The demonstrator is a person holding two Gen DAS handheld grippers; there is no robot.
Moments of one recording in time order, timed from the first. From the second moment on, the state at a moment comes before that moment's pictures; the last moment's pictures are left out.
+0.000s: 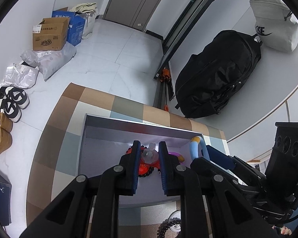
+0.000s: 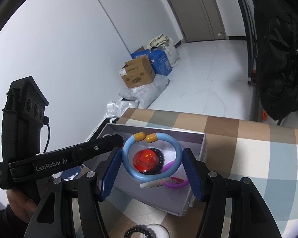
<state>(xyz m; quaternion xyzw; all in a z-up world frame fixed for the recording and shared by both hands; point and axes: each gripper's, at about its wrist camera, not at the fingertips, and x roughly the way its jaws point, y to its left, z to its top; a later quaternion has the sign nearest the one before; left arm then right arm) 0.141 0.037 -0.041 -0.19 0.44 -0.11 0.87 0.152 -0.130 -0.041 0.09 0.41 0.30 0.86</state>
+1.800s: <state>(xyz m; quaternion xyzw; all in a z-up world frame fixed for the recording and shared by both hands) 0.062 0.018 -0.038 -0.10 0.42 -0.12 0.89 0.062 -0.181 -0.016 0.07 0.38 0.23 0.89</state>
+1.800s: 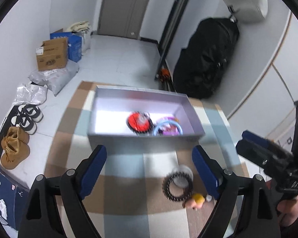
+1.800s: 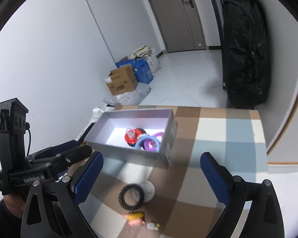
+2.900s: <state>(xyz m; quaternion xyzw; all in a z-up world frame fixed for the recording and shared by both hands) 0.050 -0.044 -0.082 0.07 0.50 -0.13 0.85 0.031 -0.211 -0.015 0.08 0.39 0.20 0.89</state>
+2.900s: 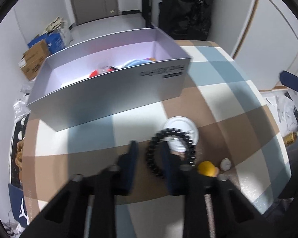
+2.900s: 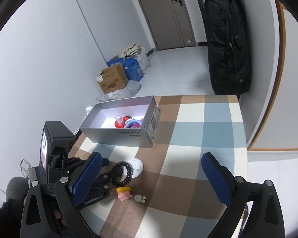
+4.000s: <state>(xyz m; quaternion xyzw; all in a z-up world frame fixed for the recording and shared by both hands) 0.050 0.003 -0.038 -0.06 0.45 -0.13 0.88 0.016 -0.184 -0.073 -0.01 0.49 0.20 0.85</state>
